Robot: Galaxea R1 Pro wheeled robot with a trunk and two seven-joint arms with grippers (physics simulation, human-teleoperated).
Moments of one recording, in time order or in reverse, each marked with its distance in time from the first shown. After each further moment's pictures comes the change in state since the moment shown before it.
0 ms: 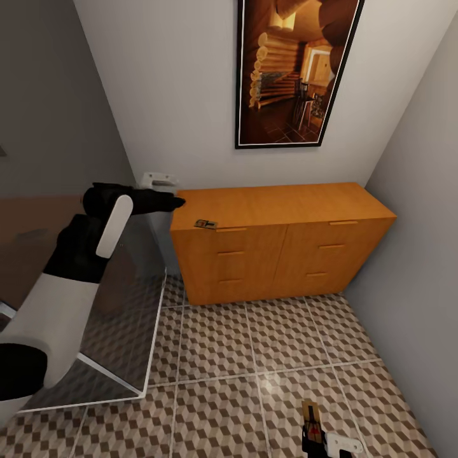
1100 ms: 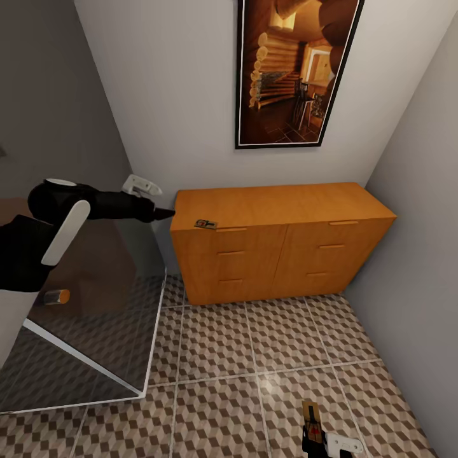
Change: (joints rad) left arm 0.000 0.303 -0.149 -0.154 0.015 0.000 -0.486; right arm 0.000 -0.001 0.000 0.000 0.000 0.000 0.000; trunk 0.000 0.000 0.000
